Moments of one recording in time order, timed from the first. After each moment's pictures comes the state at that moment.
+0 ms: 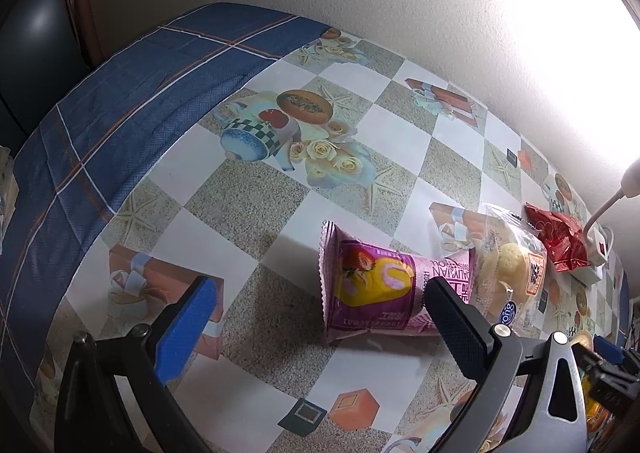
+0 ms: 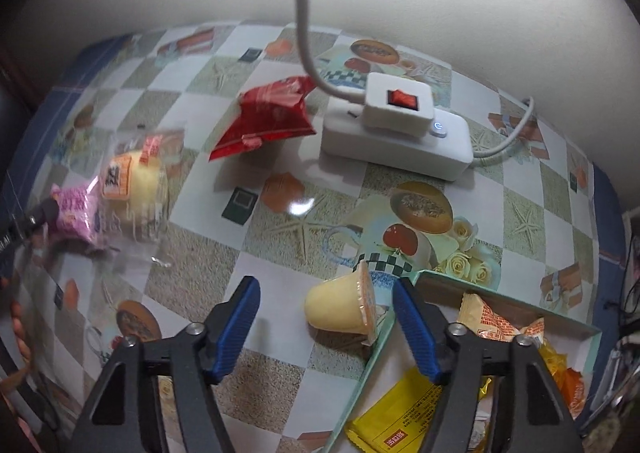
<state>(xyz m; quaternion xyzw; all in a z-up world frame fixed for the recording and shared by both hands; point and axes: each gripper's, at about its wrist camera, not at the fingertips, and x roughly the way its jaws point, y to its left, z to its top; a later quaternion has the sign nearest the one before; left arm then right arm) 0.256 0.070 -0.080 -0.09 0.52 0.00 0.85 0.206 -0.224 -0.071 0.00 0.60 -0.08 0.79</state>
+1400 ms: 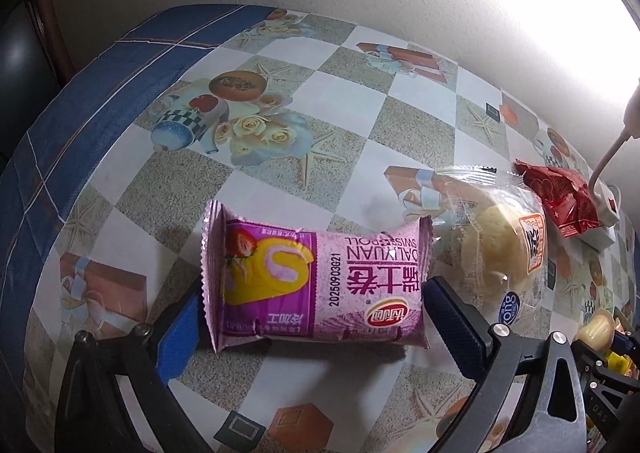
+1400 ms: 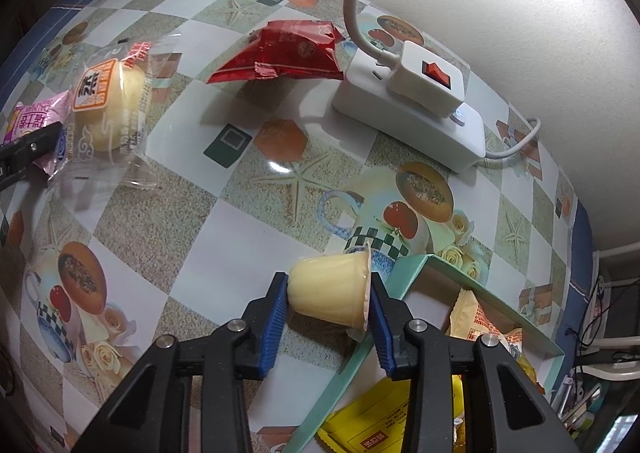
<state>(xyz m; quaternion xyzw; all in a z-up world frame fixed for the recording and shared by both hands) 0.263 0.023 -0.102 -0.04 0.53 -0.03 0.84 0.203 -0.209 -0.100 -0.11 0.63 -0.09 0.76</state>
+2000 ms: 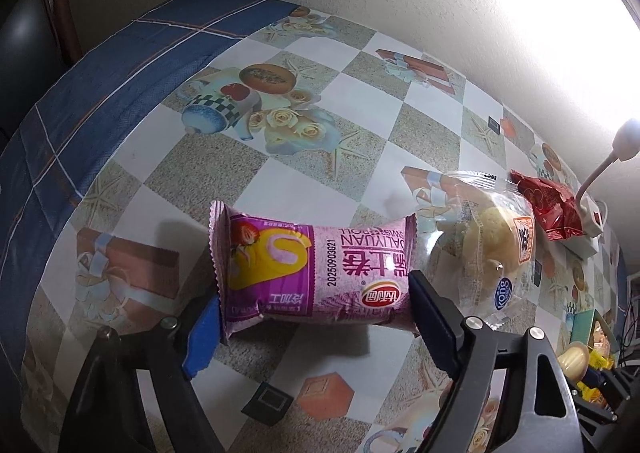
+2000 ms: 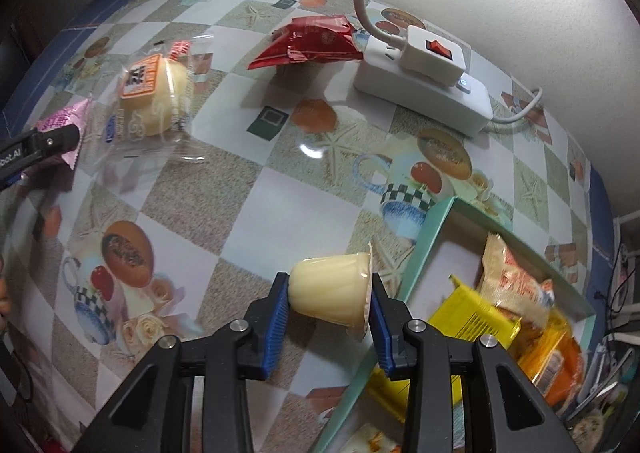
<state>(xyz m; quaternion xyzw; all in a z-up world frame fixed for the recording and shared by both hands) 0.250 0.050 -0.089 -0.08 0.55 -0.03 0.83 0.166 -0.189 -0.088 -0.04 0.62 -0.08 0.78</state>
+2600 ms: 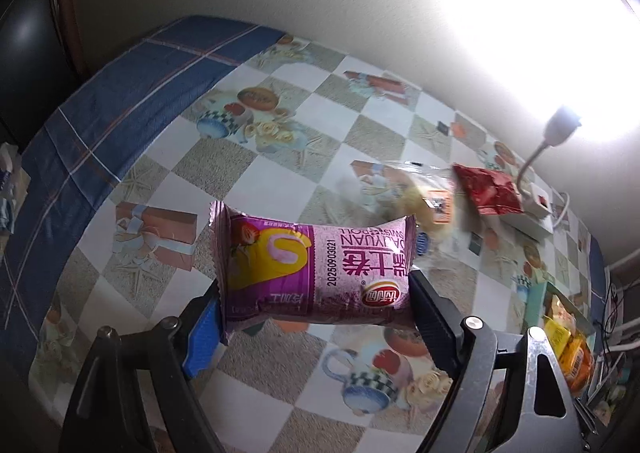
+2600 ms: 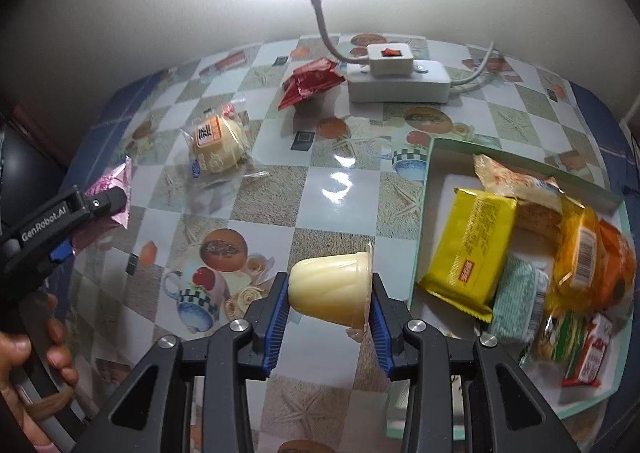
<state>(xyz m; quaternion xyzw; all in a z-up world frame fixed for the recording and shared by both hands) 0.192 0.035 -0.026 -0.09 0.53 -0.05 0.85 0.094 -0.187 -0.037 0.13 0.54 -0.08 0.83</state>
